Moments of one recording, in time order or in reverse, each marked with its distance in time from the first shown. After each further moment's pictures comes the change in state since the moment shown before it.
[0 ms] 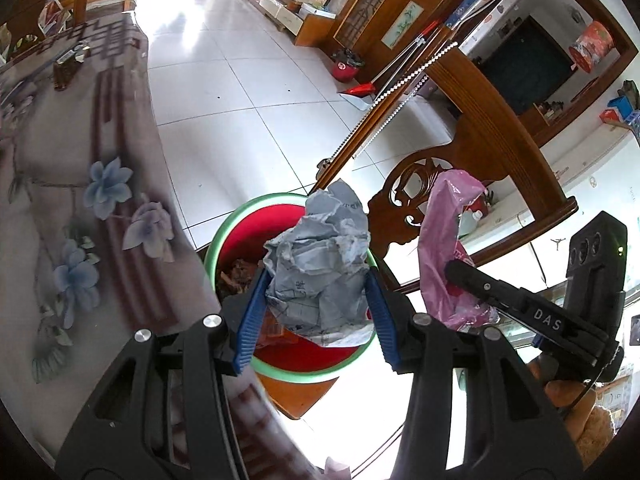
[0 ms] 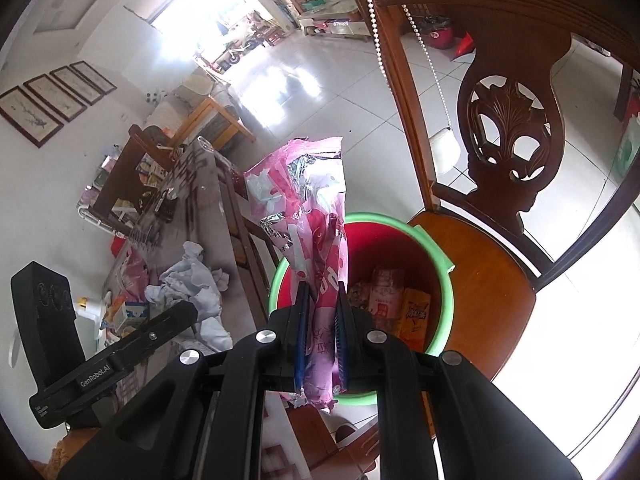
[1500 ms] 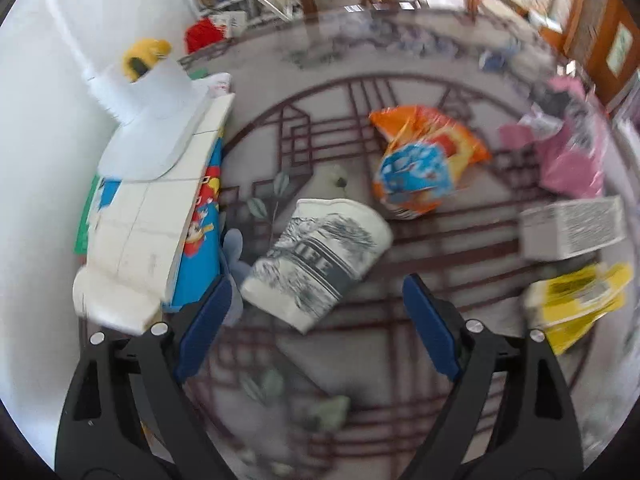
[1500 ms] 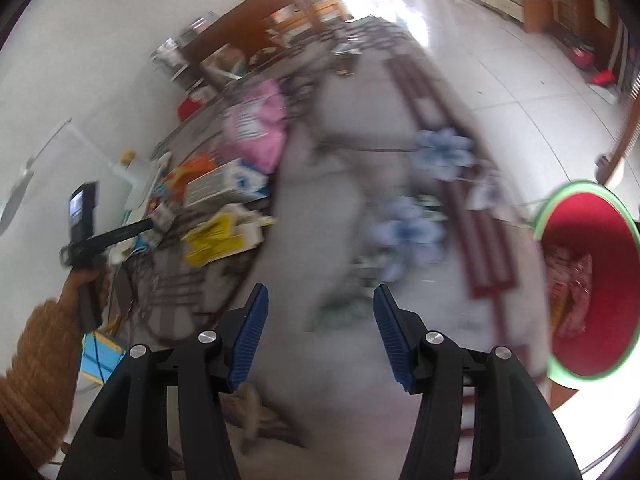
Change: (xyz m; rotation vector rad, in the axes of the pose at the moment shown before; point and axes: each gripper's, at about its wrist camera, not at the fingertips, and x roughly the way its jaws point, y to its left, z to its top) left arm -0.221 0.475 -0.030 -0.183 0.072 0.773; right arm 0.125 0.276 -0.120 -0.401 0.272 0.134
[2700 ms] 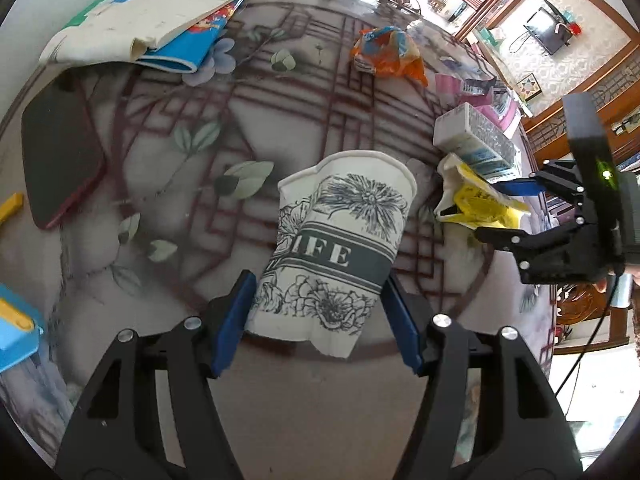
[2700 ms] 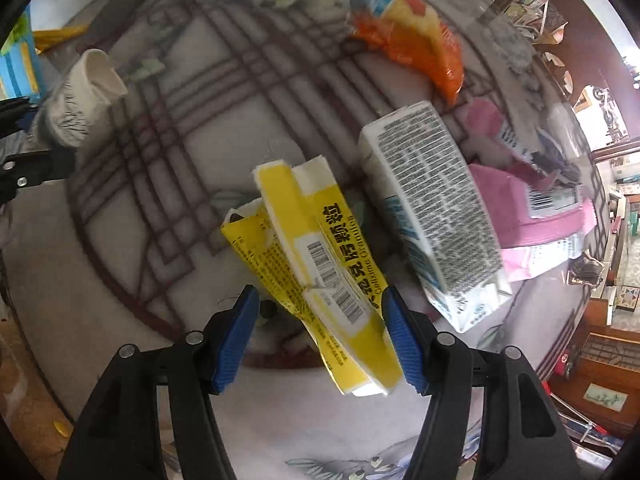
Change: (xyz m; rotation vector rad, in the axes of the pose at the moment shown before) left arm -0.049 0.001 -0.164 -0.417 0.023 -0.403; right arm 0.211 0.186 0.025 -1.127 0.509 -0.293
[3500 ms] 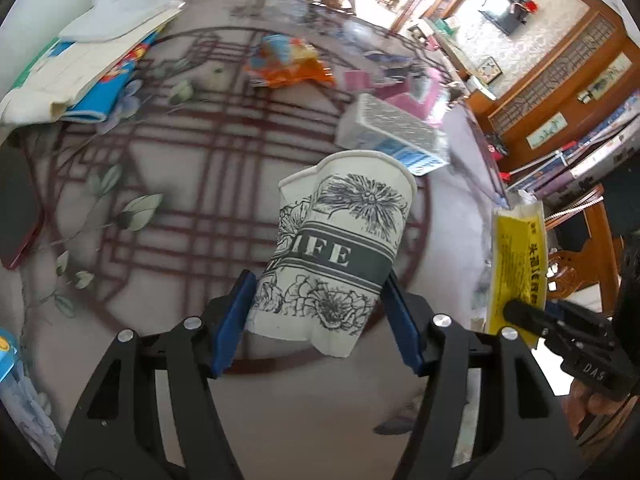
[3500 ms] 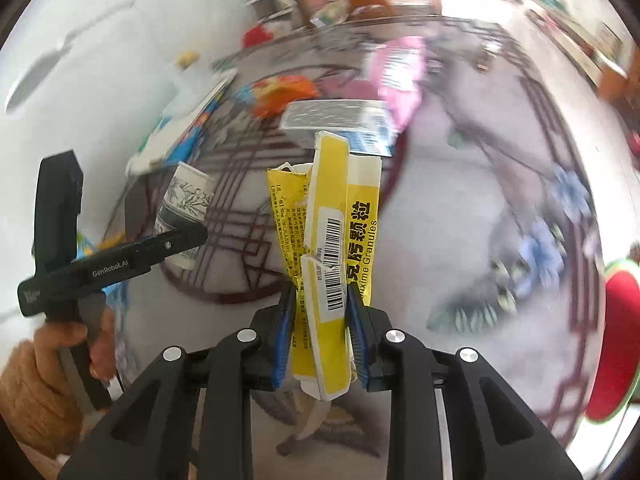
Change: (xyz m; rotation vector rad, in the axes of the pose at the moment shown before) left arm -0.003 -0.080 0.005 0.143 -0.040 -0.091; right arm -0.086 0.011 -0.170 0.841 -0.432 0.265
